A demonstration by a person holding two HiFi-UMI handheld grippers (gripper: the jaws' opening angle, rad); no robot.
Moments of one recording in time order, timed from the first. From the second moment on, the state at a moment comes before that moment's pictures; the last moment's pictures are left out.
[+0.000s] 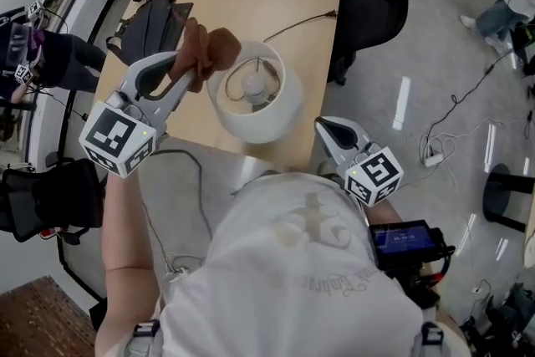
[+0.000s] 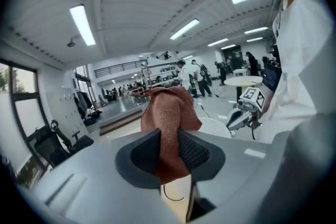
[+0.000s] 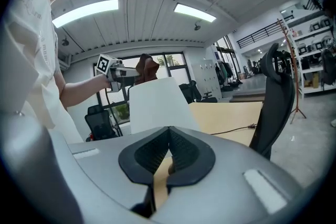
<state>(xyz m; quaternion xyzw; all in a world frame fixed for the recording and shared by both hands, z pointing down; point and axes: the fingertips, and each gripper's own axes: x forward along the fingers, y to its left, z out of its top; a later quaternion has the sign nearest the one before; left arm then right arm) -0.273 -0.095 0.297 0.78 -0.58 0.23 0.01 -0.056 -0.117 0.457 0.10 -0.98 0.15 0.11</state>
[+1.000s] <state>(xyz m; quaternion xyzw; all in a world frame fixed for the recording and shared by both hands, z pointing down) -0.244 -0.095 0.422 0.68 -0.21 0.67 0.18 -0.050 -0.131 0.467 0.12 -0.97 0.18 0.12</state>
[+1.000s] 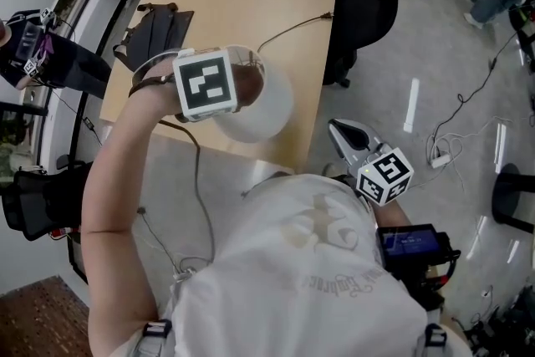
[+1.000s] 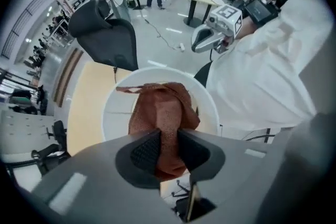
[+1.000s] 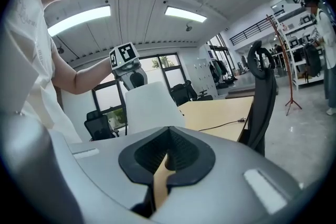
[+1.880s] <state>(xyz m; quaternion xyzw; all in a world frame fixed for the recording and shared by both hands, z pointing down) -0.204 -0.174 0.381 0.73 -0.22 0.64 0.09 -0.034 -0.165 0.474 0.19 -0.96 0.20 0.11</state>
